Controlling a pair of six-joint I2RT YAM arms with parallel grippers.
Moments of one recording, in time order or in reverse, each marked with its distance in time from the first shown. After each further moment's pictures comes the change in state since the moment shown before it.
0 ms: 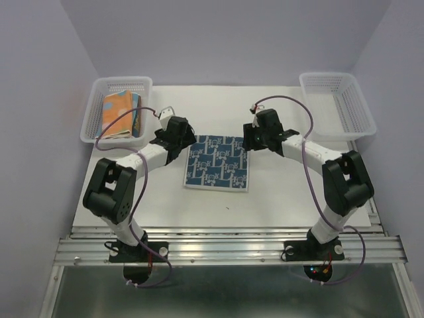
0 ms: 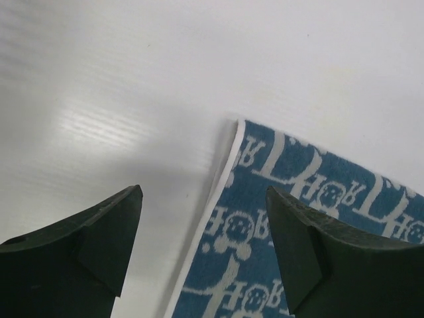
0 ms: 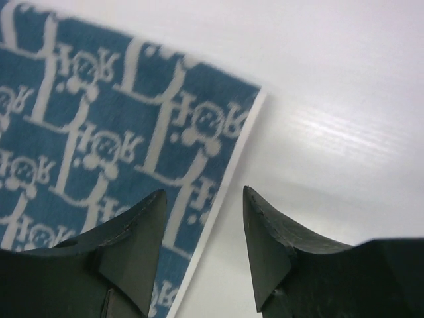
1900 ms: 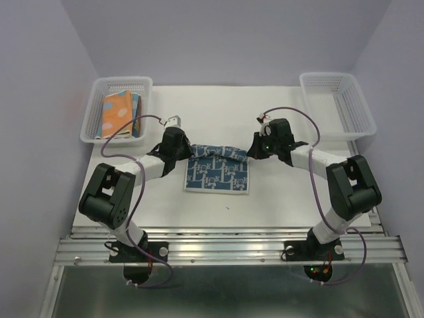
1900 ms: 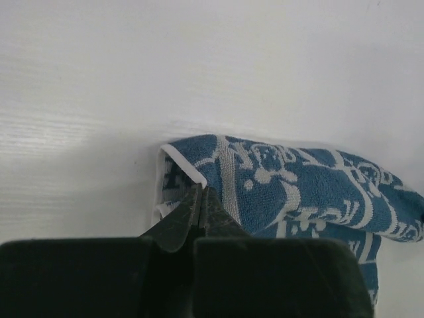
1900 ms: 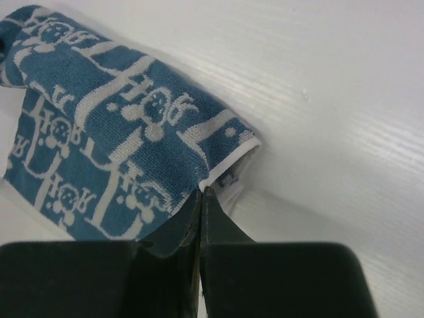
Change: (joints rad) left arm 0.041 0.042 -0.100 0.227 0.319 0.114; right arm -0.135 0.042 -0.115 0.207 -0.347 -0.008
